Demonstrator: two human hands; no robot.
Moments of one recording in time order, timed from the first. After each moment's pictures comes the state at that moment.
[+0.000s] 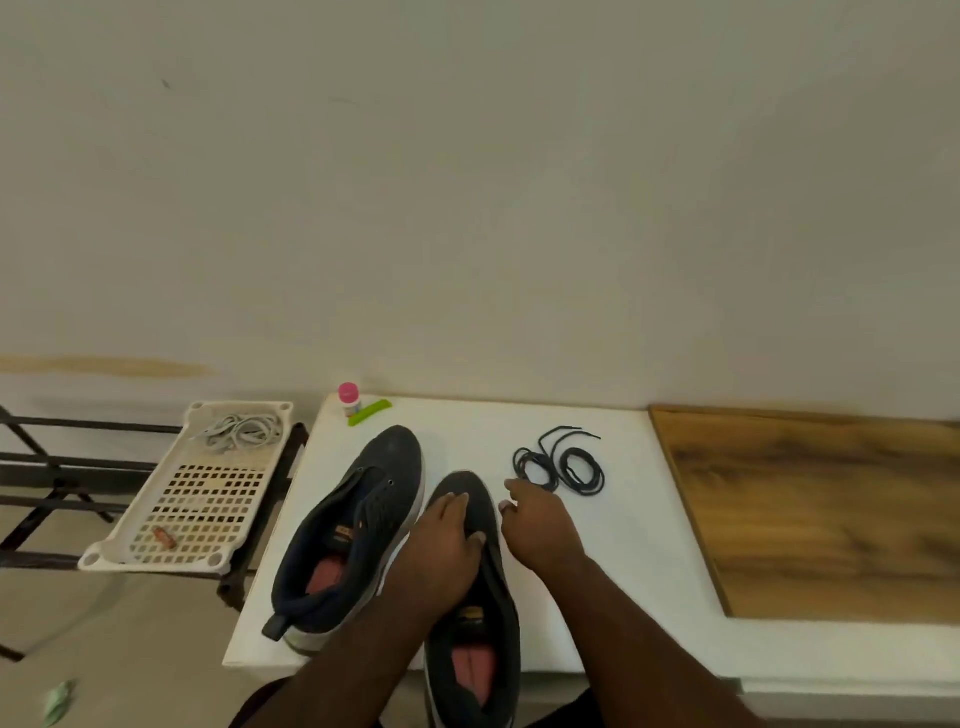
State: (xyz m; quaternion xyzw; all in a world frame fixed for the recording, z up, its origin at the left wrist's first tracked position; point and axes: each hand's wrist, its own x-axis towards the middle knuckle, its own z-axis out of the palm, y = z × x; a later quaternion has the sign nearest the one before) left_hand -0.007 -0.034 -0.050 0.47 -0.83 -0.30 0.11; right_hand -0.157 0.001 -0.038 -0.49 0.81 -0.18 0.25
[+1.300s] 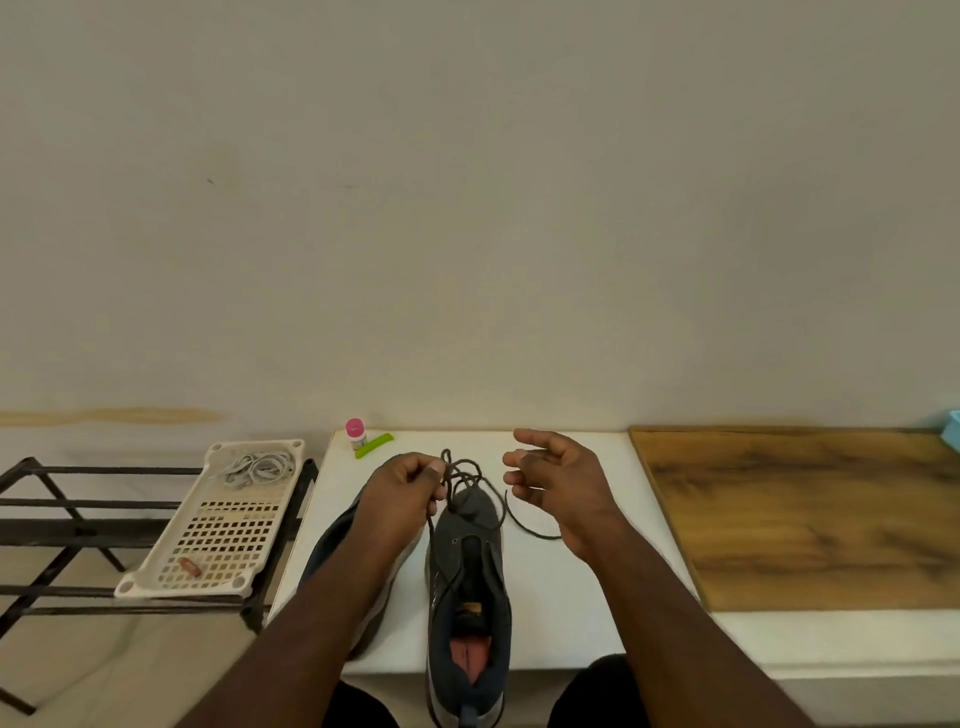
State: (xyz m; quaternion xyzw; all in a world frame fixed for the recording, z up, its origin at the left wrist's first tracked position) left_hand 0.021 -0.034 0.072 0.48 -0.59 -0.55 0.35; right_hand -0.153 0.045 0.088 -0.26 0.60 -0.62 0.44
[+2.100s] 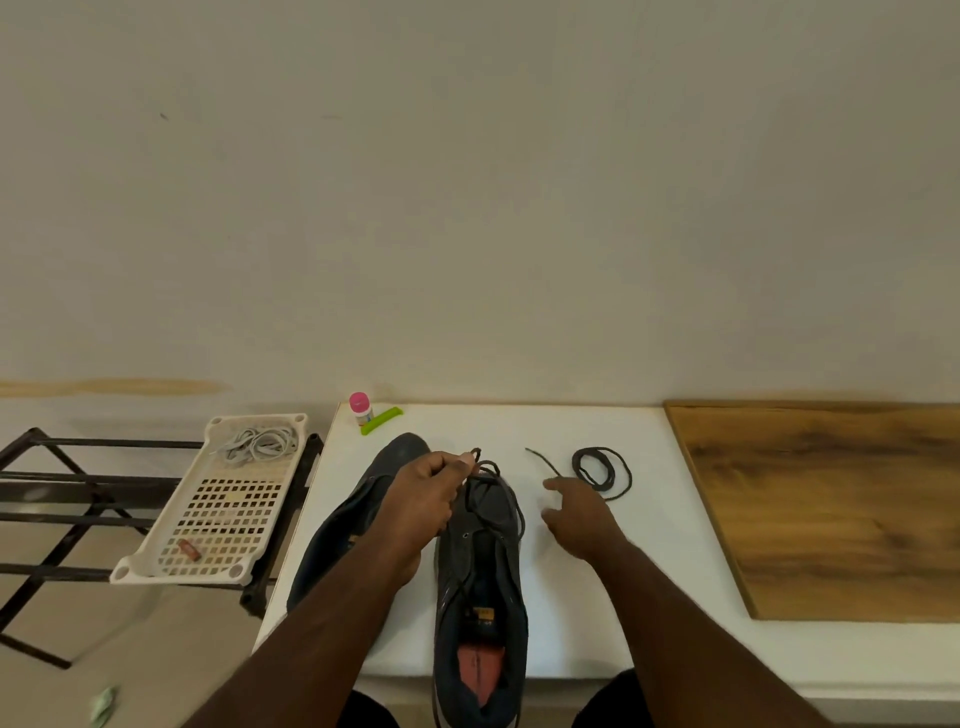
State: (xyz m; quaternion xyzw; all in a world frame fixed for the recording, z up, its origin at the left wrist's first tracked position) left_hand -0.006 -0.061 0.029 0.50 -0.54 -0.62 0.27; right_hand -0.212 0.002 -0.057 -0.47 0.81 -0.20 0.29
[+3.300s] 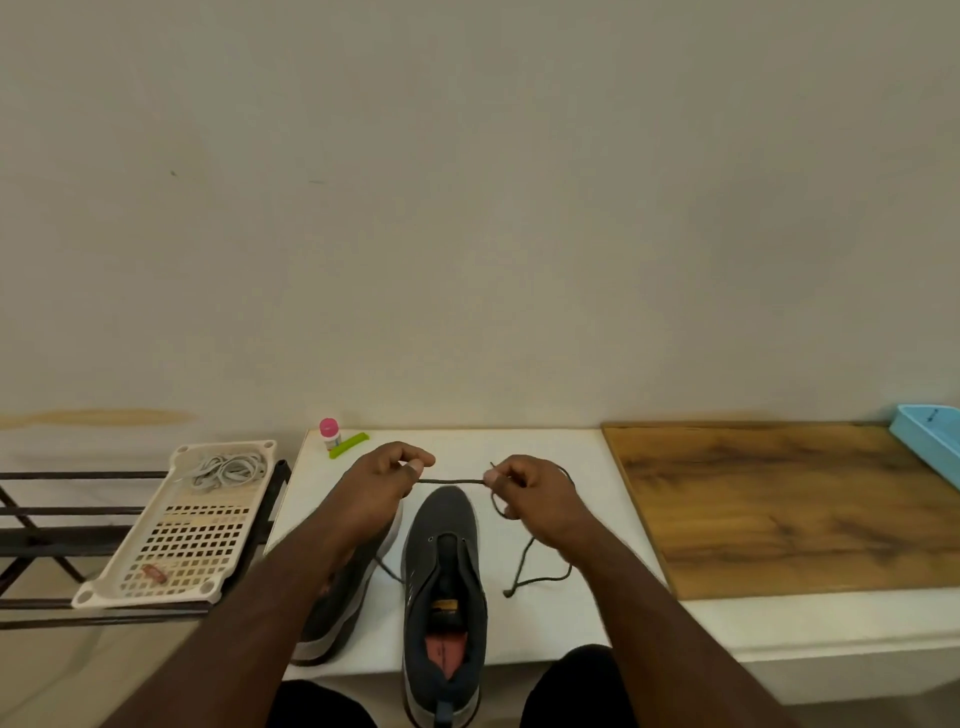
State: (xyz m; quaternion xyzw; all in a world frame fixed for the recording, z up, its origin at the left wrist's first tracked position) left_hand 0.031 -0.042 0.090 0.46 -0.71 -0.49 0.23; right_hand -0.168 0.053 0.065 -0.47 0.72 -0.40 0.31
